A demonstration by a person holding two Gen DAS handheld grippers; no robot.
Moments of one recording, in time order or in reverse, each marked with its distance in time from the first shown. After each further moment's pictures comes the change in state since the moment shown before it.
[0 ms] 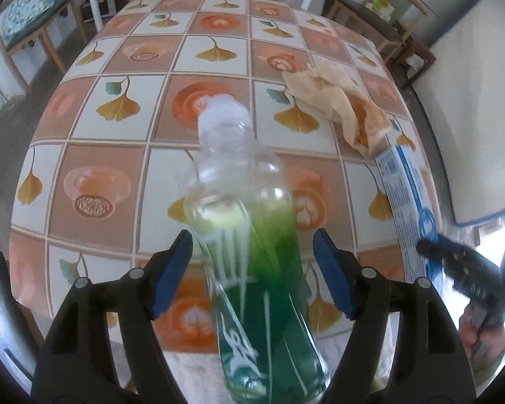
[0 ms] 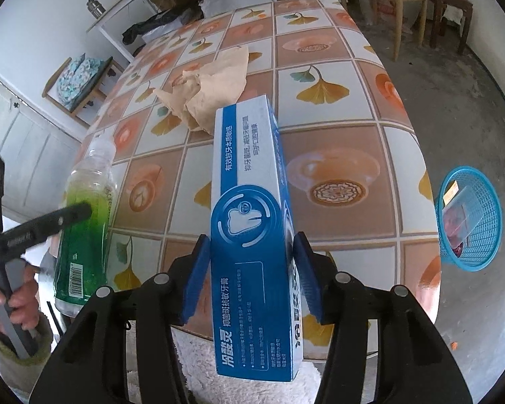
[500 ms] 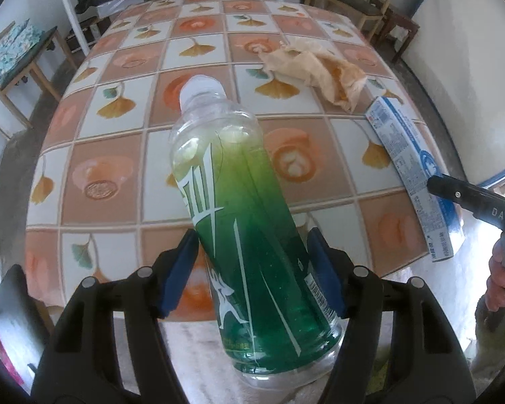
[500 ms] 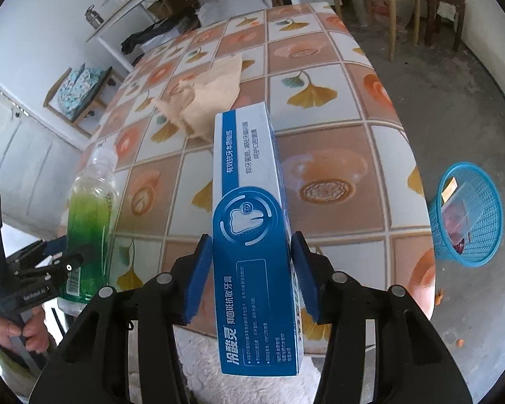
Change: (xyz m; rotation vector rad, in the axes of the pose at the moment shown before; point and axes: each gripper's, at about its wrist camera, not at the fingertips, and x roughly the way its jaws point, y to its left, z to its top) left arm -0.017 -0.016 -0.043 0.169 -0.020 0.076; right arm -0.008 -0.004 -0.004 0.021 -0.026 0.011
